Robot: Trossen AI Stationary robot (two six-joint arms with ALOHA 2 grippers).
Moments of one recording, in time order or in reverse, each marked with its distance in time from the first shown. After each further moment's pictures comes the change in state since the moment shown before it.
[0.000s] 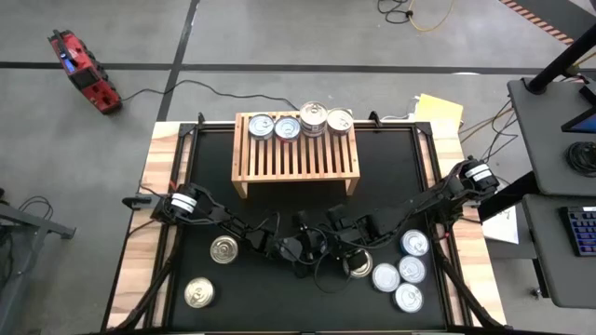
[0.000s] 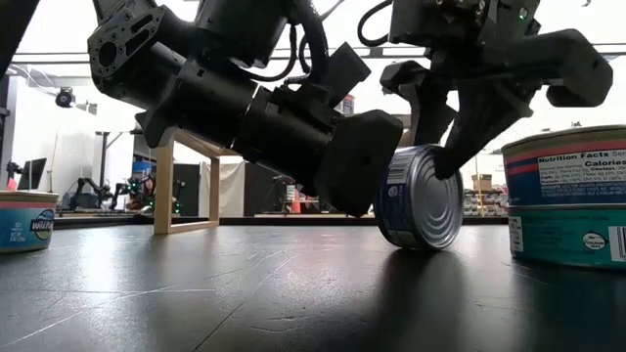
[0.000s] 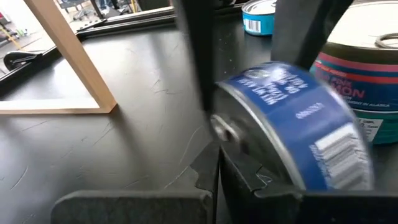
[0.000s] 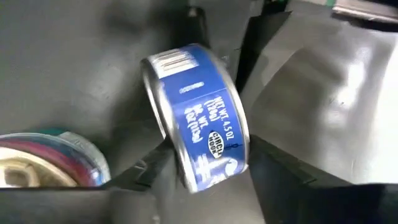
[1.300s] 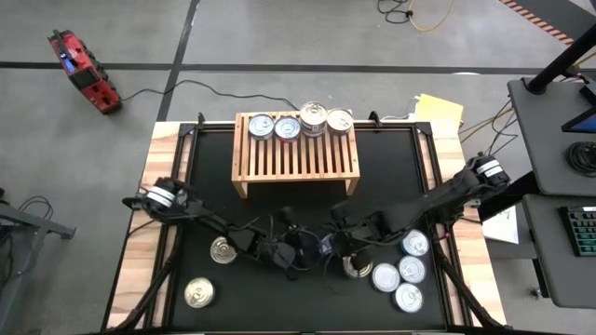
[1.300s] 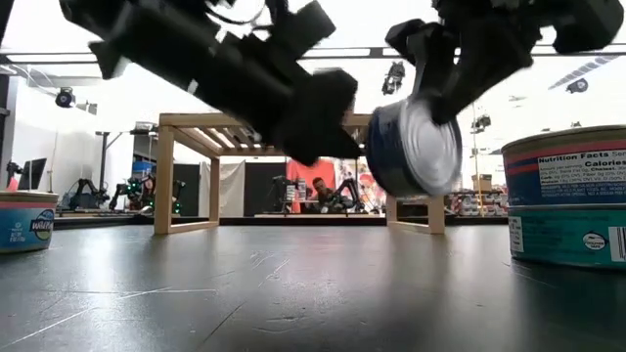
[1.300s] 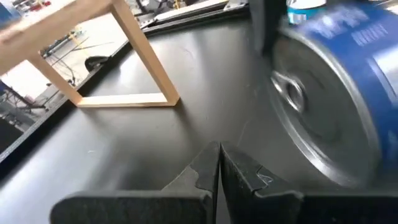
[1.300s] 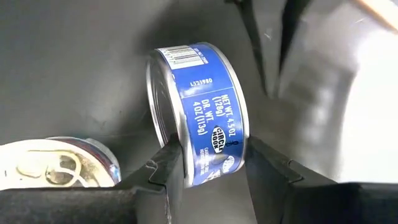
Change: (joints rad) left arm -0.060 -0.195 -0.035 -0.299 -0.220 -0.031; right arm 0.033 -0.105 0.028 -0.030 0.026 -0.015
